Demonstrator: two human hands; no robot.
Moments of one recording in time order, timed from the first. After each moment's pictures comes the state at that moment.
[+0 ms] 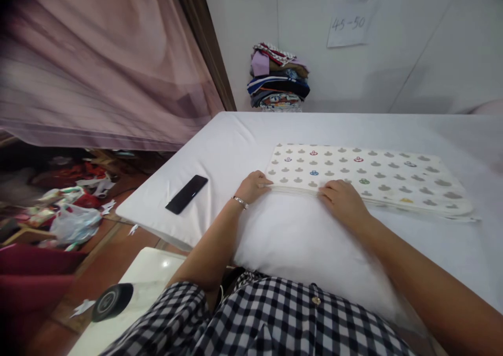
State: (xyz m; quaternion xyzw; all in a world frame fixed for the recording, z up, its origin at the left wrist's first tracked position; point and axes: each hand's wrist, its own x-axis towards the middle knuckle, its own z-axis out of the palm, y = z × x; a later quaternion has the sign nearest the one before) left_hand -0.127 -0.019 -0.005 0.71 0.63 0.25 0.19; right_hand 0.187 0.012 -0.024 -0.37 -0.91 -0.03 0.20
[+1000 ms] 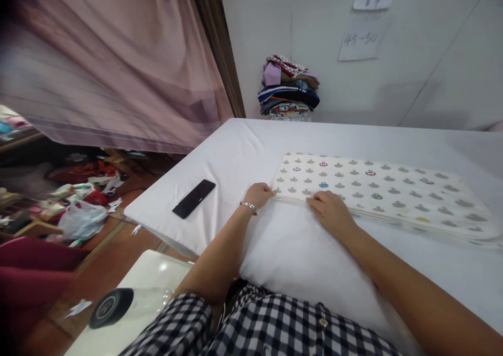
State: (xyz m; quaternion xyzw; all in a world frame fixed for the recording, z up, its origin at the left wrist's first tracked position) left_hand -0.119 -0.024 0.010 0.49 0.78 0.22 0.33; right_hand 0.138 0.014 -0.032 -0.31 -0.92 -0.03 0.23
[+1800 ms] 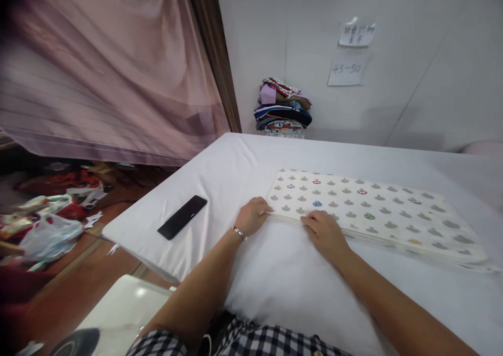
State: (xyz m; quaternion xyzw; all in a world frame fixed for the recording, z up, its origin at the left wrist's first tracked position) left_hand -0.127 -0.025 -0.009 0.71 0.63 0.27 0.14; right_hand 0.135 0.009 -0.032 -0.34 -0.90 0.02 0.26
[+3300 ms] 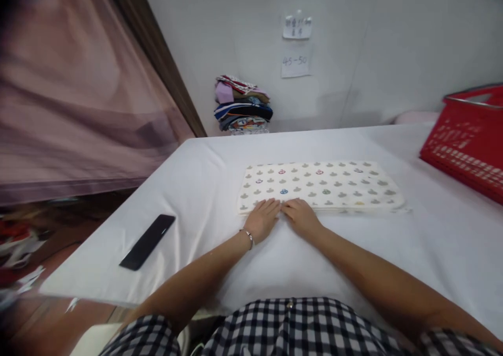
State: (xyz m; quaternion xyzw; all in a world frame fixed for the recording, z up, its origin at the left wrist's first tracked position) left_hand -0.043 -0.009 -0.029 0.88 0.46 0.12 0.01; right_hand 0.148 0.006 -0.025 -0.36 -0.89 0.04 0.26
